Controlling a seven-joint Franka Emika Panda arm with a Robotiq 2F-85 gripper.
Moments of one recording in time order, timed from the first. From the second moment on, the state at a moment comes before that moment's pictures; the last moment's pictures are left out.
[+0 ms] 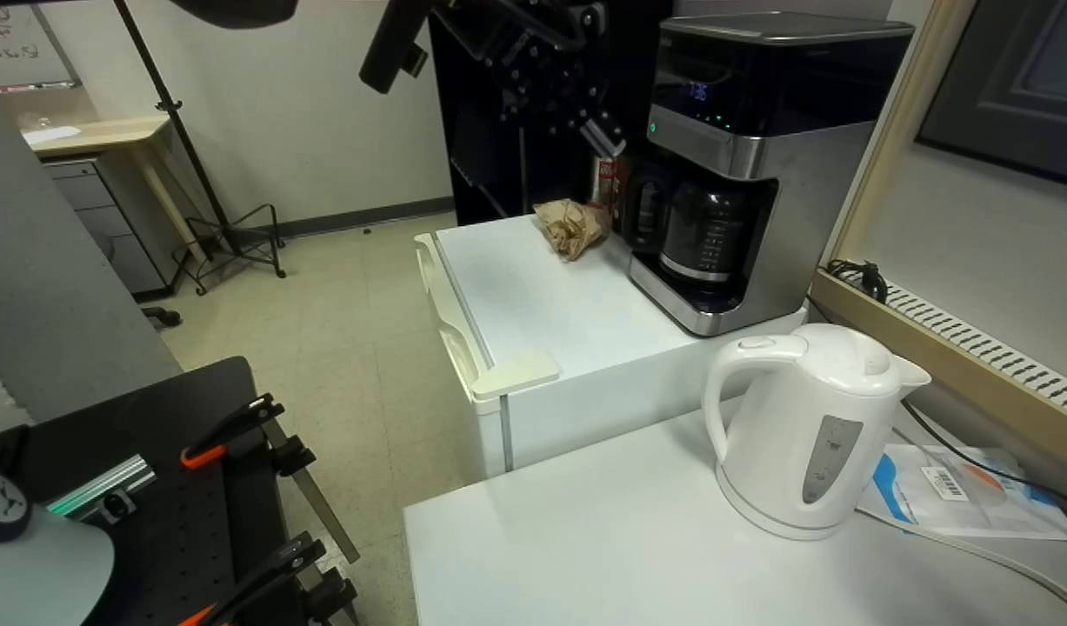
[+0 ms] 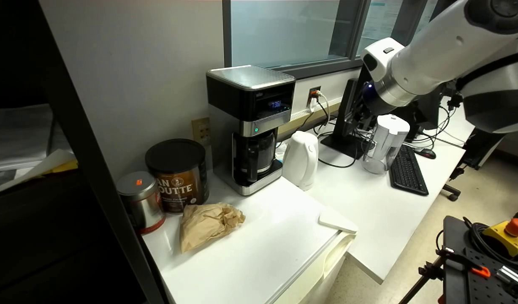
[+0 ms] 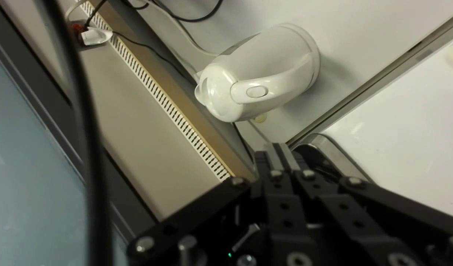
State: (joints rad) arm -0.12 -0.20 0.15 -2.43 -1.09 2.53 0.40
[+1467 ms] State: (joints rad) arm -0.07 0.20 0.14 -2.05 -1.48 2.56 0.81
